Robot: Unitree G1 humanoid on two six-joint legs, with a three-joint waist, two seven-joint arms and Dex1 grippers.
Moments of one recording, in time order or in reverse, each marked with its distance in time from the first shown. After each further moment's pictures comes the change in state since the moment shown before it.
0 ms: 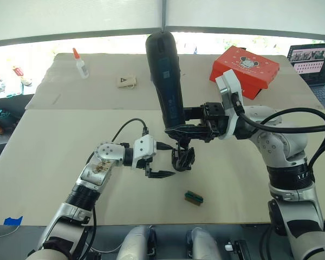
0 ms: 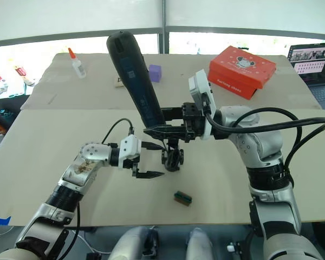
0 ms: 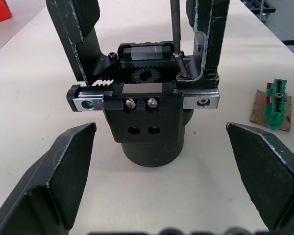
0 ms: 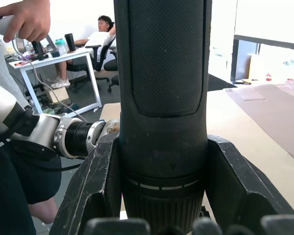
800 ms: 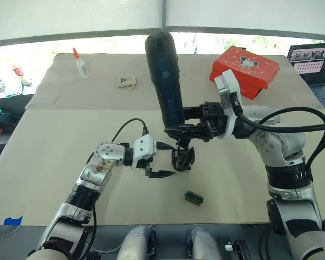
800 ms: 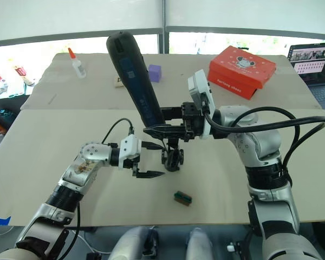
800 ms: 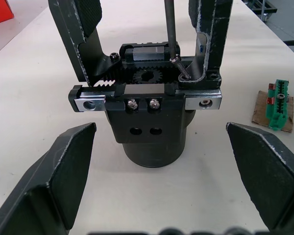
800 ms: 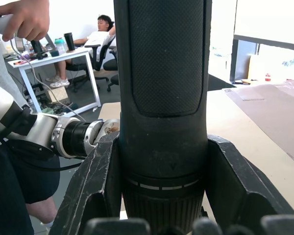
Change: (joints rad) left arm 0.000 -0.001 0.000 0.000 0.000 0.000 0.005; right arm -0.004 0.013 0.001 0.012 -0.020 -0.009 0.010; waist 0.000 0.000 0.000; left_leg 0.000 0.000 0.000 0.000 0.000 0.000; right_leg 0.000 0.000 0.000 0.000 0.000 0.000
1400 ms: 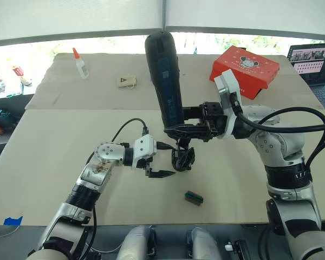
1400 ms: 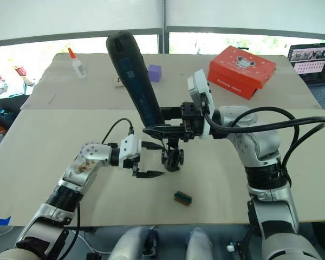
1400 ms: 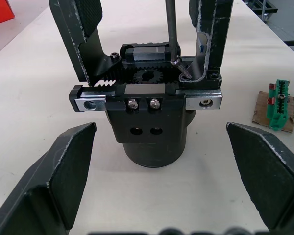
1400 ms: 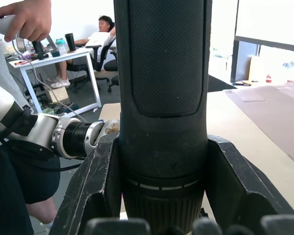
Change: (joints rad) left arm 0.000 0.000 0.000 0.000 0.000 0.000 0.002; right arm 0.000 0.003 0.000 0.001 -0.002 -0.005 0.003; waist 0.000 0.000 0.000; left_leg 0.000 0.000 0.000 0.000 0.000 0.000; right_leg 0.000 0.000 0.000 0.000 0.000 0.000
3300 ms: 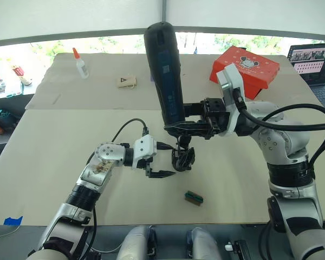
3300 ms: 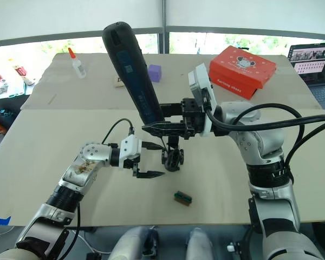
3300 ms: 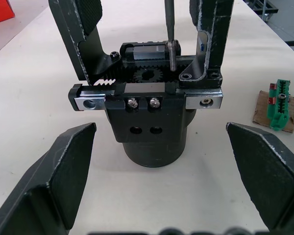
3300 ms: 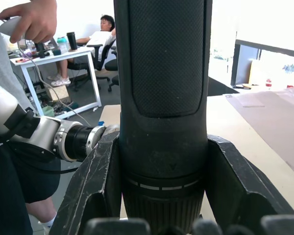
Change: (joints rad) left arm 0.002 -0.001 -0.002 0.000 0.000 0.000 0.004; right arm -0.025 -0.020 -0.010 -0.028 0.028 0.023 -0.004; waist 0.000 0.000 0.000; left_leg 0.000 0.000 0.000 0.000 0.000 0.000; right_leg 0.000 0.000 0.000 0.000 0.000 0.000
